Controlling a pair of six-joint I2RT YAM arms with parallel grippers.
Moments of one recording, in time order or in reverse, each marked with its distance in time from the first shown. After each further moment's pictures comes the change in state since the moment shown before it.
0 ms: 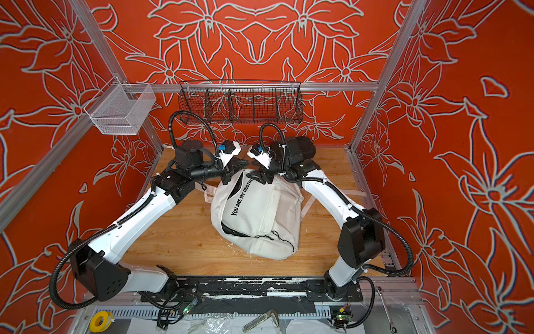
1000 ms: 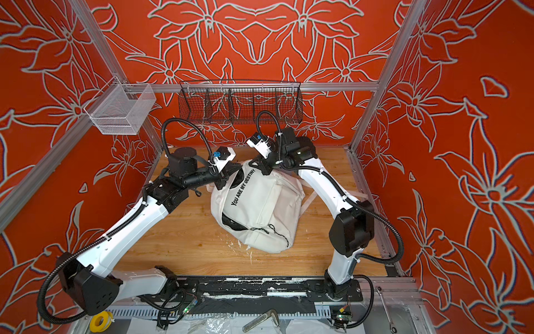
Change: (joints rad) left arm 0.001 -0.126 -0.113 -0.024 -0.144 0.046; right arm -0.032 0.144 0.271 -0.257 0.058 0.212
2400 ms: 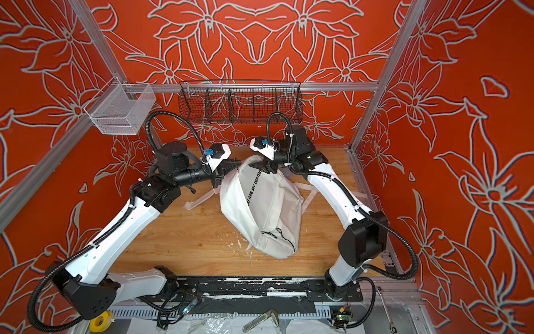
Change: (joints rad) left arm -0.007 -0.008 0.131 -0.058 0.143 0.039; right arm -0.016 -0.124 -0.091 0.179 -0.134 -0.477
